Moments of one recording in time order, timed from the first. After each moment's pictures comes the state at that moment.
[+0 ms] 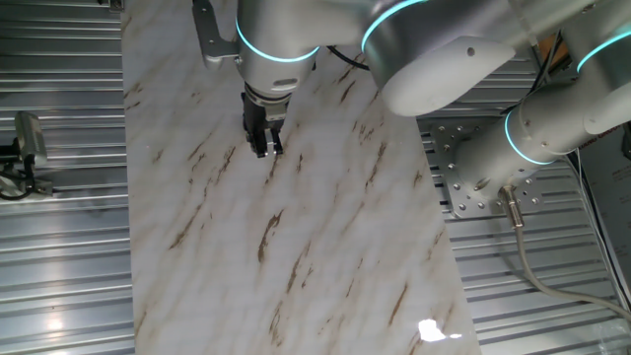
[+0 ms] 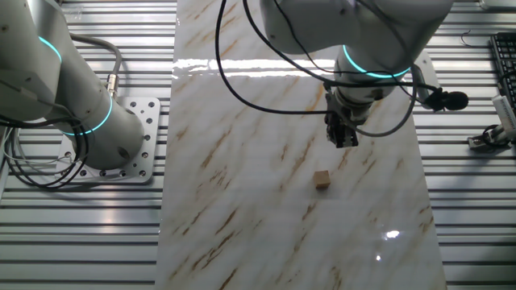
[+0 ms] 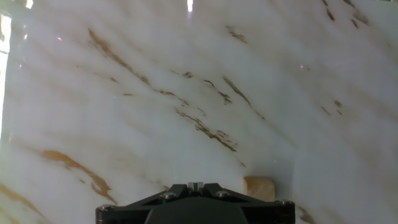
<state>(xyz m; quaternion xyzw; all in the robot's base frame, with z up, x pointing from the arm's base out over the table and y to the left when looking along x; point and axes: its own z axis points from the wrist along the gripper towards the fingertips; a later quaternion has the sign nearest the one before) 0.519 -0.031 0.088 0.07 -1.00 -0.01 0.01</state>
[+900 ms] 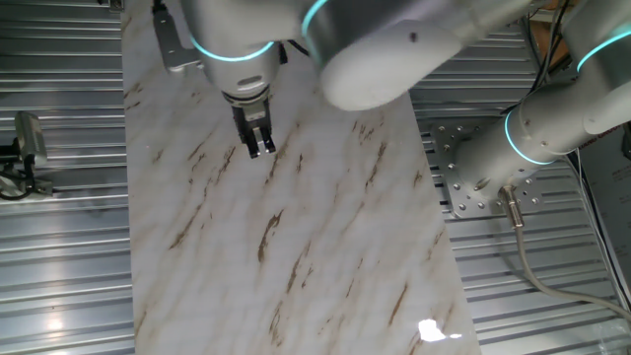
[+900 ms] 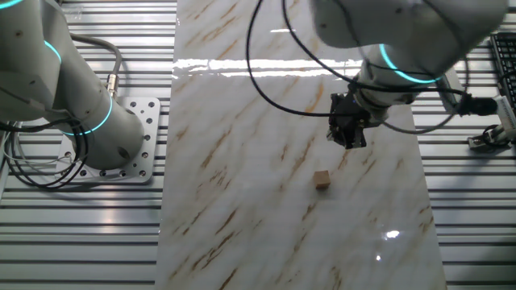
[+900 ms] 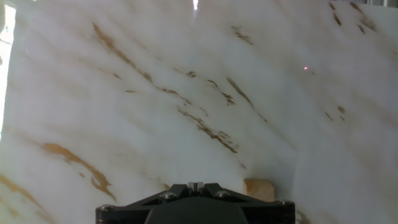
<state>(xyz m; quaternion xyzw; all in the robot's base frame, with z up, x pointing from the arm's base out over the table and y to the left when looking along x) 0.520 -0.031 0.087 0.10 -0.99 -0.02 0.11</state>
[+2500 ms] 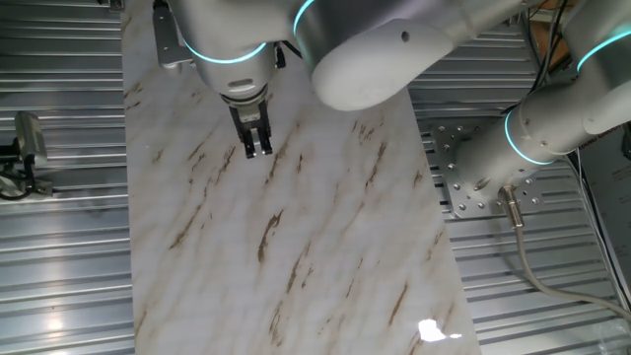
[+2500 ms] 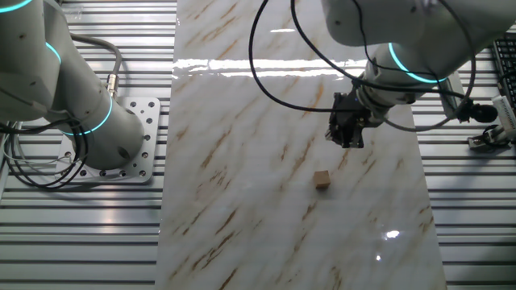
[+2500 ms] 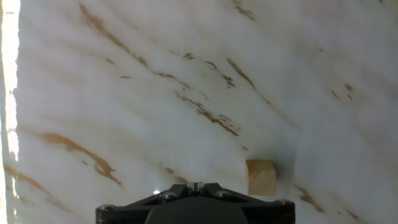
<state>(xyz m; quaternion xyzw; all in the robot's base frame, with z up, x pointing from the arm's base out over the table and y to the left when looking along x) 0.518 -0.030 0.088 0.04 -0.99 -0.01 0.11</state>
